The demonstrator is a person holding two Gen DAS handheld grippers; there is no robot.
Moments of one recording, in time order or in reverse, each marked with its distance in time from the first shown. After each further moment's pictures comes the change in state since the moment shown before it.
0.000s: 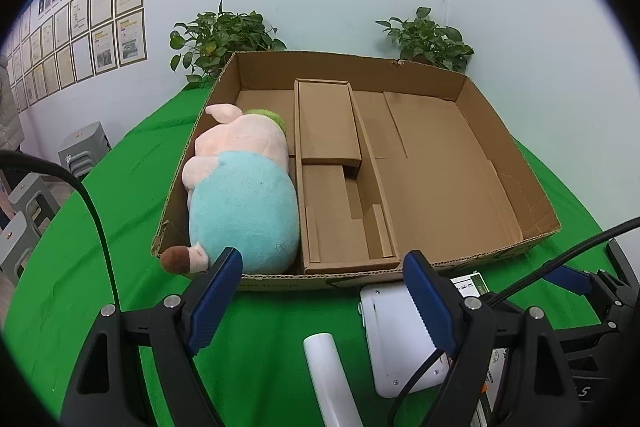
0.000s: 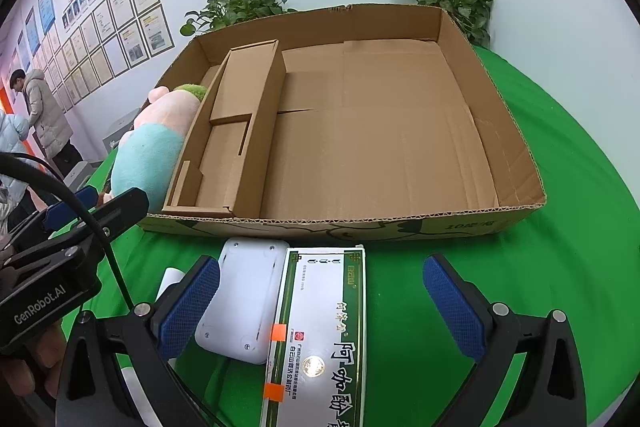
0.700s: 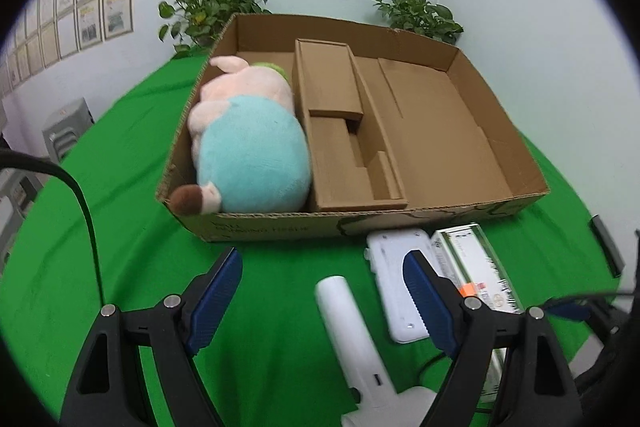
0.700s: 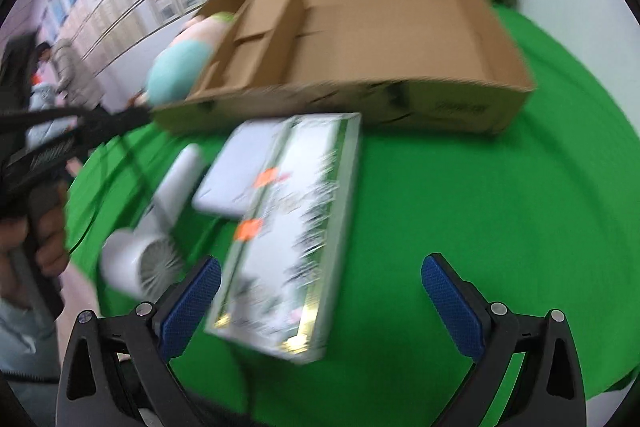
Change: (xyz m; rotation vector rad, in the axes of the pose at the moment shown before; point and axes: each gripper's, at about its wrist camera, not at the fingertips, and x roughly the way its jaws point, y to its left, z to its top) left arm 0.000 0.024 -0.024 -0.017 0.112 -0.110; right arm -0.028 -0.028 -0.082 -0.069 0.158 0.140
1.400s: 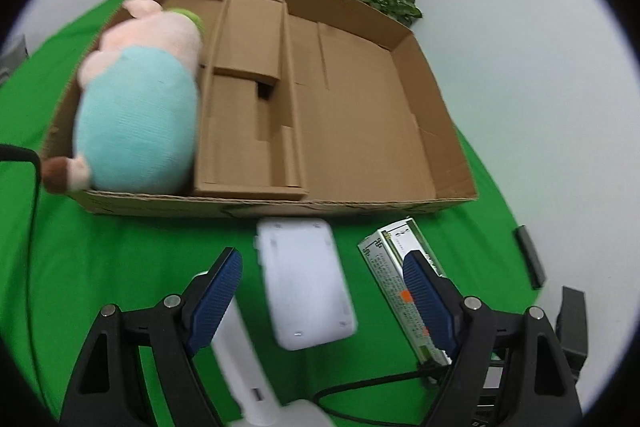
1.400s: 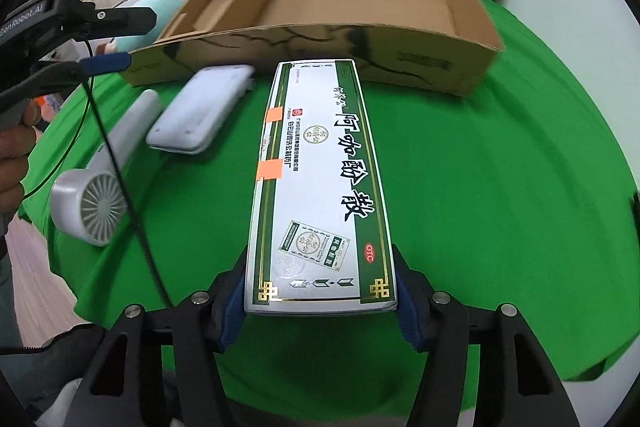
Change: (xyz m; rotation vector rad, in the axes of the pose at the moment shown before) left arm 0.036 -0.027 0.018 -0.120 0.155 -0.314; right arm 0.000 -0.018 -0.027 -0.025 0.079 -0.160
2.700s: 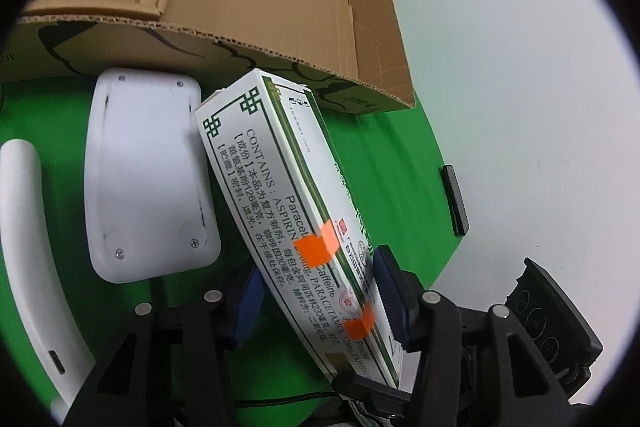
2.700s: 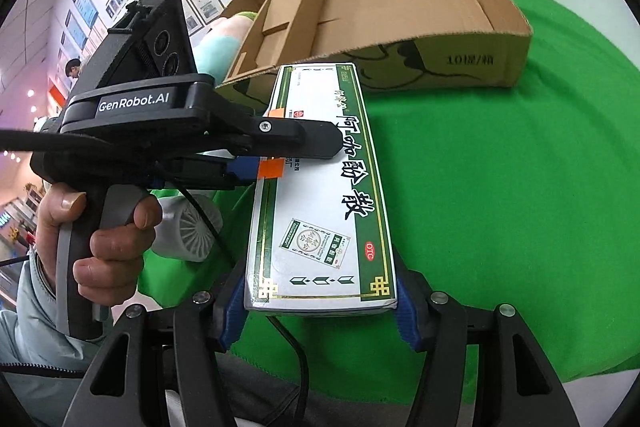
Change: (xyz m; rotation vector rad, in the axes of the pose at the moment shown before) left arm 0.055 -0.034 -0.053 -0.106 0.301 -0.318; right arm -0.031 -0.002 -0.013 0.099 -0.095 0.304
